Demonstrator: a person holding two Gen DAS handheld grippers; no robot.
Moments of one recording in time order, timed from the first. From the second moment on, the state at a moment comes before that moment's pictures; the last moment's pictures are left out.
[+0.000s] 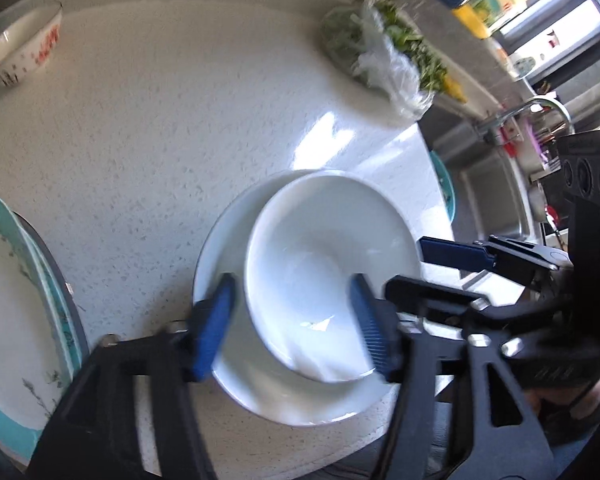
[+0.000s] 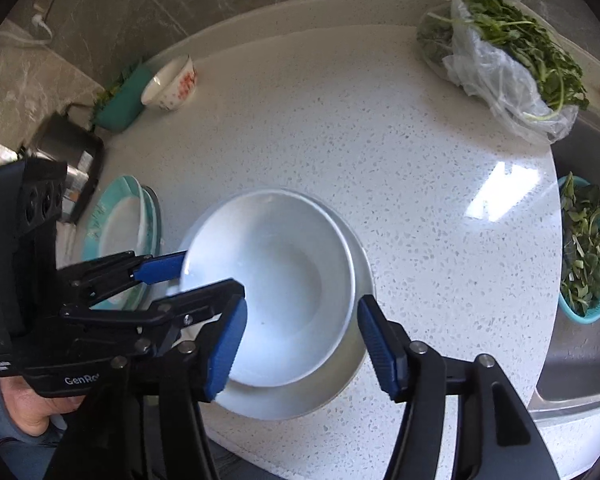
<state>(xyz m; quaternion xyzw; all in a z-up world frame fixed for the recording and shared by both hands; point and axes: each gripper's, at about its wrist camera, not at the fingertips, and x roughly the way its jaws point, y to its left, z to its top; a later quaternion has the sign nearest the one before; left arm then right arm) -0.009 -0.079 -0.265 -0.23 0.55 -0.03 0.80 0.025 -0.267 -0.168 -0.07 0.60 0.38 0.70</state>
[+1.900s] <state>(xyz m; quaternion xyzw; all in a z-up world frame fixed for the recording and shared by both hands) 0.092 0.383 -0.318 -0.32 0.53 0.02 0.79 0.167 0.092 -0.262 0.05 0.69 0.44 0.57</state>
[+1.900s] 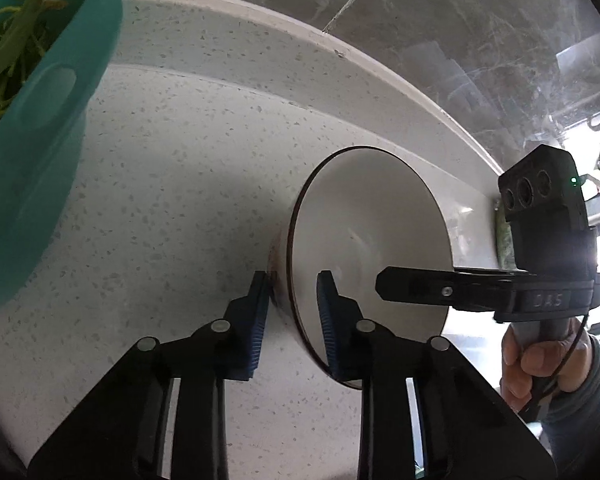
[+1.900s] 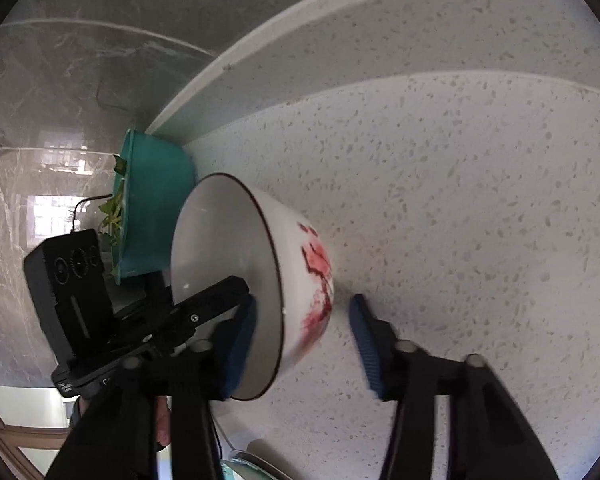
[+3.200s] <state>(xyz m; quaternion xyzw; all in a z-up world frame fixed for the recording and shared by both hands) 0.078 0.262 -0.181 -0.28 0.52 0.01 0.81 0.136 -0.006 -0.138 0.08 0.65 0.46 0.60</state>
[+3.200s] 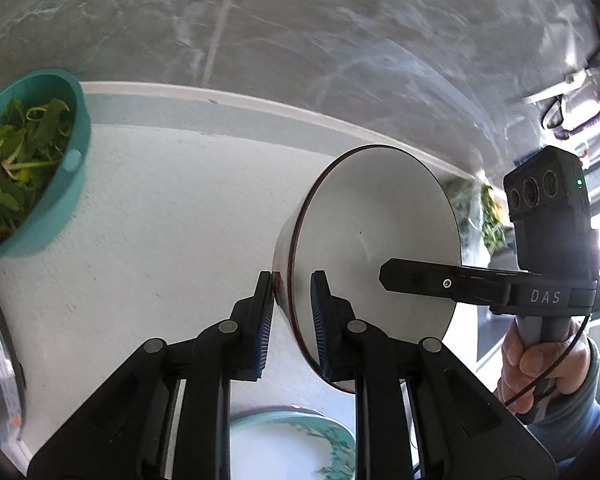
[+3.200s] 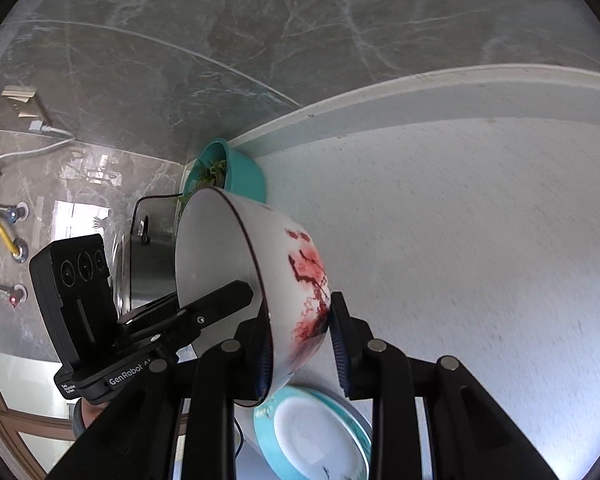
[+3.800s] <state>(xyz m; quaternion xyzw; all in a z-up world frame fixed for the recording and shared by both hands) 0.055 0.100 -0.180 -0.26 0.55 -0.04 0.79 0.112 -0.150 -0.137 0.11 0.65 0.43 0.61</state>
